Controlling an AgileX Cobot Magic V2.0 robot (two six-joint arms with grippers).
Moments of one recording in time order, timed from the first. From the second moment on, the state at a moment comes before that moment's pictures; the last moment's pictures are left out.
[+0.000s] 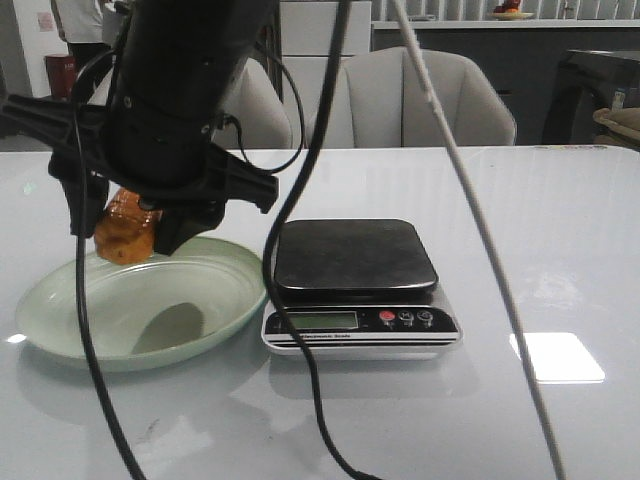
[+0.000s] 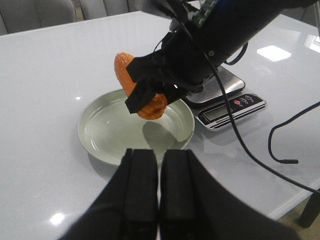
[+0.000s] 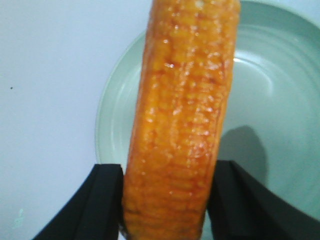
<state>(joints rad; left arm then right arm) -0.59 0.10 -0.39 0.09 0.68 -0.12 0.87 2.04 -1.58 -0.08 0.46 0.85</state>
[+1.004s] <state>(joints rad) -0.59 0.10 -0.39 0.09 0.68 -0.12 0.82 1.99 -1.62 -0.11 0.59 0.80</state>
